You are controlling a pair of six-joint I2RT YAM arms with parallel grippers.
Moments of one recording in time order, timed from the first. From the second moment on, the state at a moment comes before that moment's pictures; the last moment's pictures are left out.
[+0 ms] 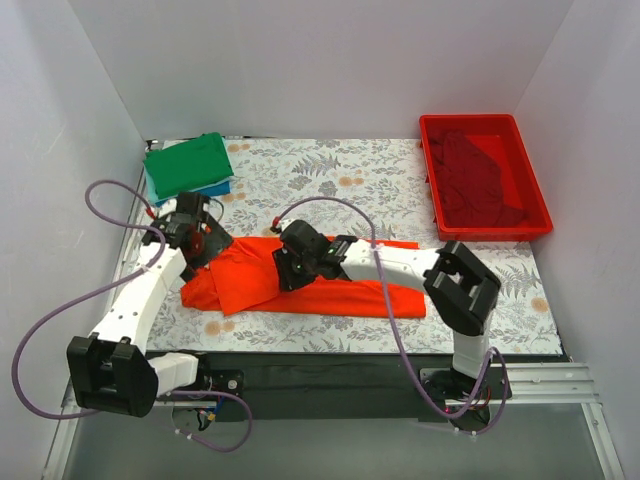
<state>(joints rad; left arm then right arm) -0.16 1.19 0.95 -0.93 -0.29 -0.89 1.05 1.90 1.32 -0.30 -0.09 0.51</state>
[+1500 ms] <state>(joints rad) 0.09 1.89 1.27 -0.45 -0.12 -0.60 0.28 1.63 0.97 -0.41 0.08 0.23</state>
